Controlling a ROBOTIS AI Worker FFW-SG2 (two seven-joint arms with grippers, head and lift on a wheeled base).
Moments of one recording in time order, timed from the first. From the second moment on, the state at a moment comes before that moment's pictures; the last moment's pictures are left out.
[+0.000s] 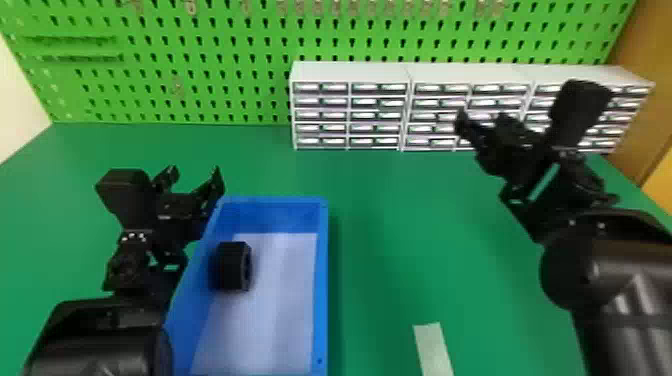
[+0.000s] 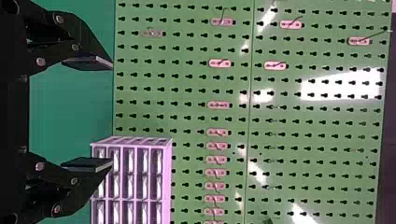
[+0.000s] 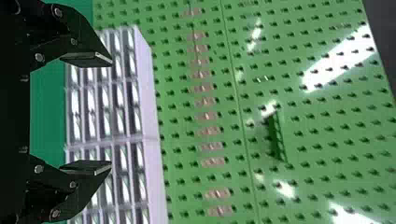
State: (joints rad) left arm 0.00 0.00 0.10 -1.73 0.04 0.07 -0.13; right arm -0.25 -0.05 -0.05 -1.76 -0.22 0.40 0.11
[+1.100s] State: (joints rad) left arm 0.01 0.00 0.08 -1.73 0.04 0.07 -0.13; right arm 0.04 -0.10 0.00 -1.92 0.08 0.17 -0.02
